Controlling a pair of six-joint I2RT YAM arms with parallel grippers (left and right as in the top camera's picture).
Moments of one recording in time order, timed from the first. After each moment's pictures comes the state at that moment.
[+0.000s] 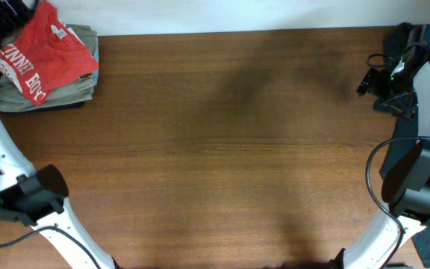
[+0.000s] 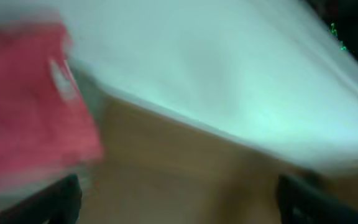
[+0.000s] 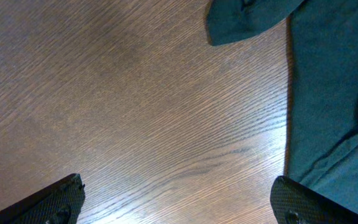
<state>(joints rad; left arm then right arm) 0.44 2.24 2.81 -1.30 0.67 -0.27 -0.35 2.06 1.89 -1.20 -0.04 0.26</state>
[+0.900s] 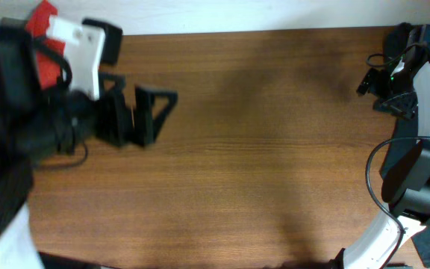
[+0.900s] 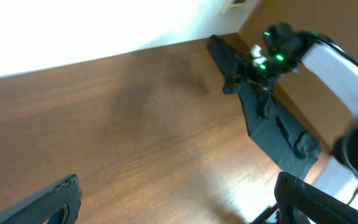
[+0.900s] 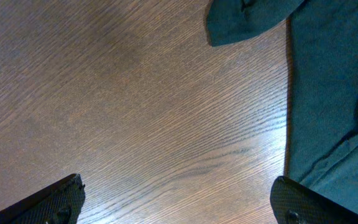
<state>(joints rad) -0.24 1.60 2.68 -1.69 0.44 -0.09 -0.35 2.06 1.89 -1.20 -0.04 0.26</state>
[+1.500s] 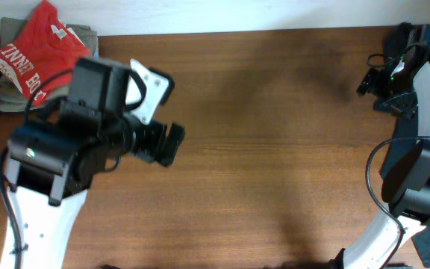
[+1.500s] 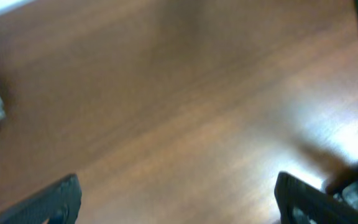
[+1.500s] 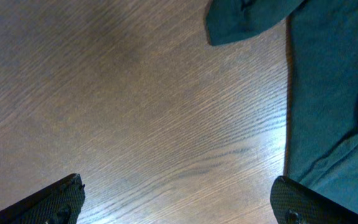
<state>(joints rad) -0.37 1.37 1.86 -1.42 0.12 0.10 -0.35 2.06 1.89 -1.20 -0.04 0.26</state>
